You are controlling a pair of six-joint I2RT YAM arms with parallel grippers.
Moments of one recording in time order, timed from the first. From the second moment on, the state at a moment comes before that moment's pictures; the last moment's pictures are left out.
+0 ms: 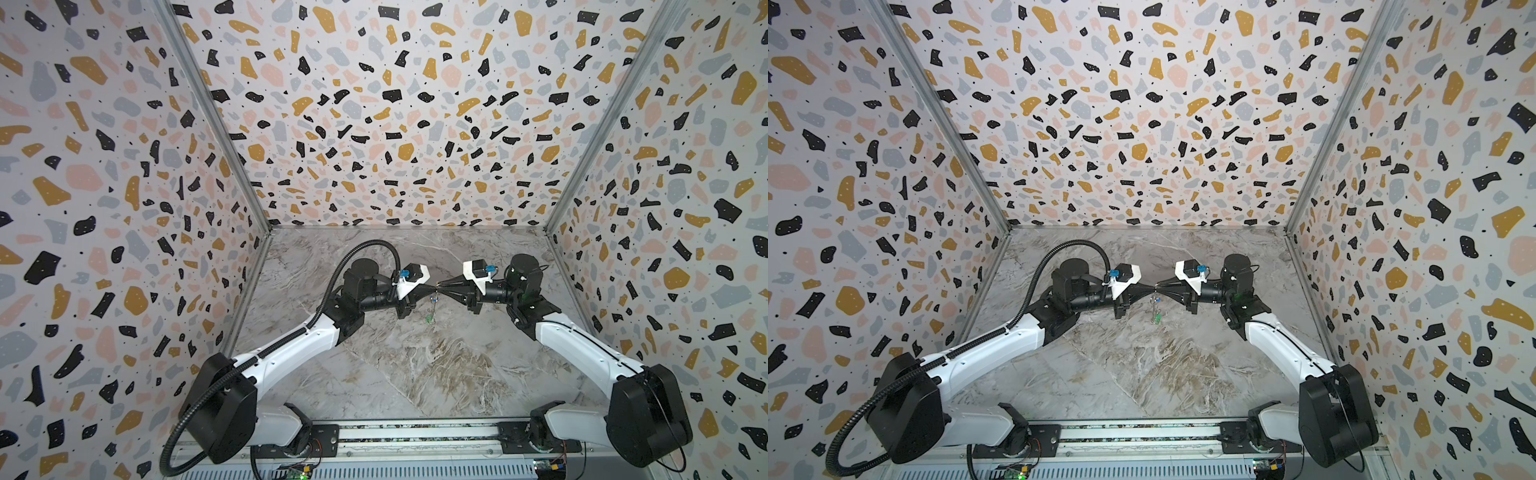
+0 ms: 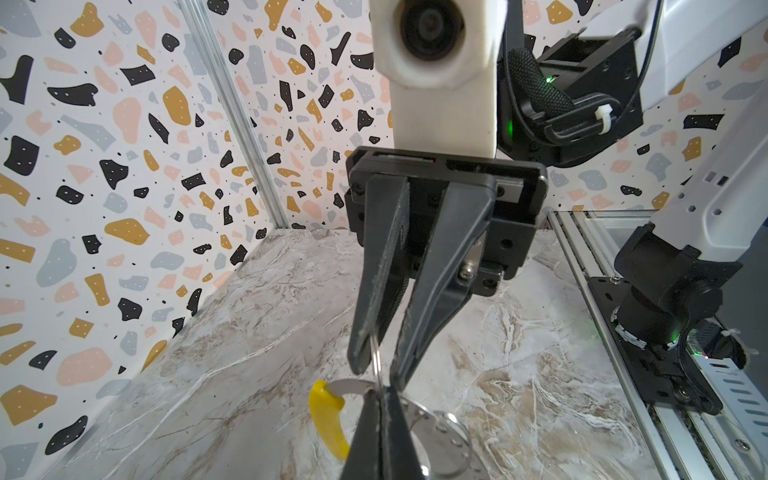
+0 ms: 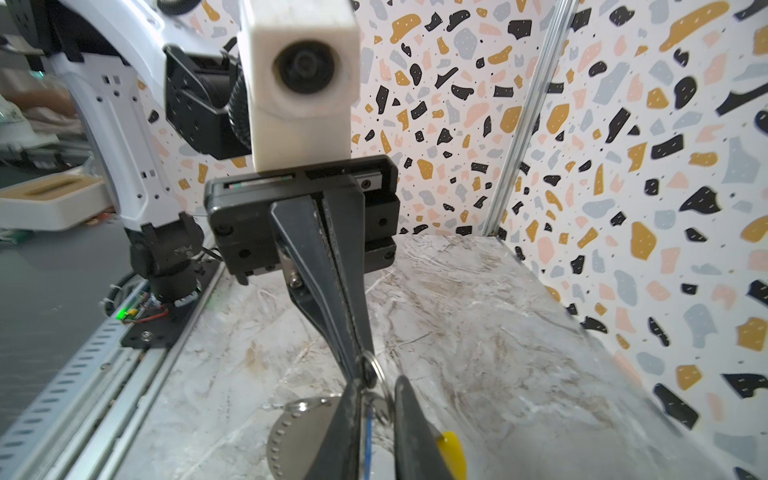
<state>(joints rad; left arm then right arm) -0.65 1.36 0.94 0.21 0.67 0.29 0.35 1.27 0.80 0.33 -1.11 -0.27</state>
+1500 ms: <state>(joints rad) -0.66 1.47 1.28 -0.43 0.71 0.62 0.37 1.27 0.99 -0.24 -1.04 -0.68</state>
